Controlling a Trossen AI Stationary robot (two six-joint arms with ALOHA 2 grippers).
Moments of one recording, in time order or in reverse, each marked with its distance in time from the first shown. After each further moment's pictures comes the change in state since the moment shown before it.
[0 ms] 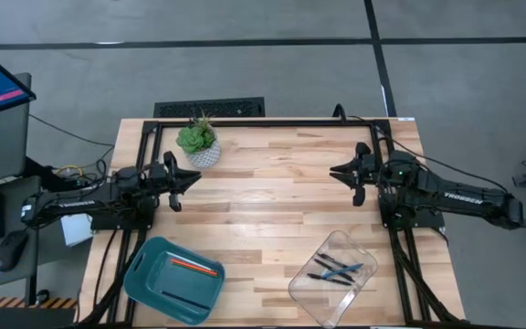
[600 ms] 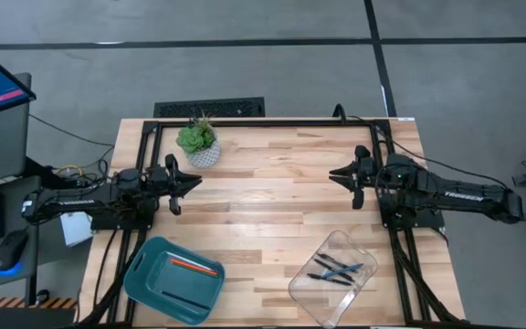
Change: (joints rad) left arm -0.053 0.000 0.000 -0.026 -0.018 0.008; right arm 0.075 0.000 0.000 -0.043 0.072 0.000
